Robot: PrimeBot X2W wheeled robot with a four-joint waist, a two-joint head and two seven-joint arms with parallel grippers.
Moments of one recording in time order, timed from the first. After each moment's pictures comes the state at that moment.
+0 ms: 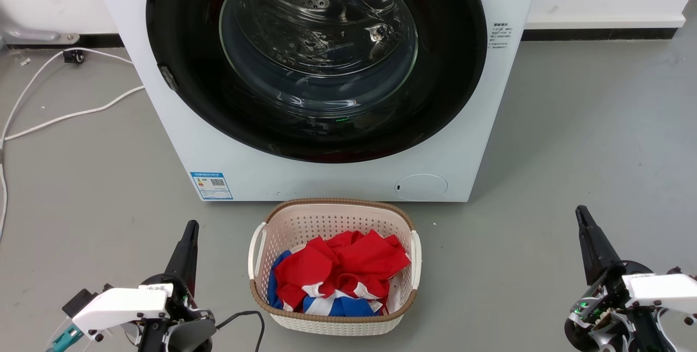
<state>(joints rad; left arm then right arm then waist) -0.11 0.05 0.11 0.25 -1.61 -0.13 0.11 -0.10 -0.06 -0.10 0.24 1.63 0.13 0.10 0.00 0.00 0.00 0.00</state>
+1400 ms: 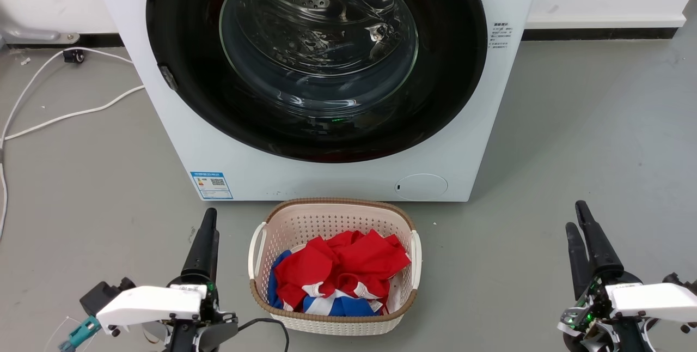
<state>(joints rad) -0.08 0.05 0.01 0.20 -1.47 -0.13 0.00 -0.05 -0.06 -0.03 0.17 1.53 0.13 0.00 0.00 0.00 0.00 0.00</state>
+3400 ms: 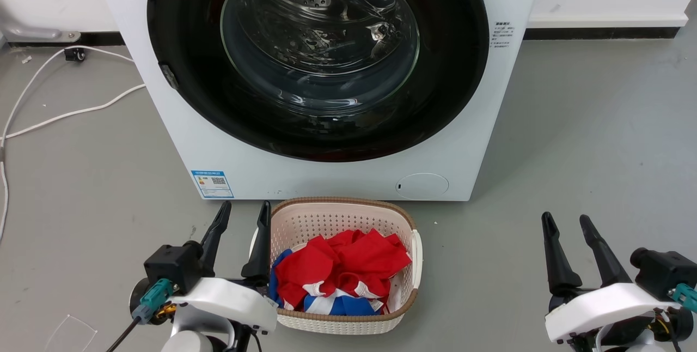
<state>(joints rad) -0.11 0.09 -0.14 0.16 -0.35 -0.09 -0.18 -0.01 -0.06 -0.02 0.10 0.34 0.13 -0.09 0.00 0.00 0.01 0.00</state>
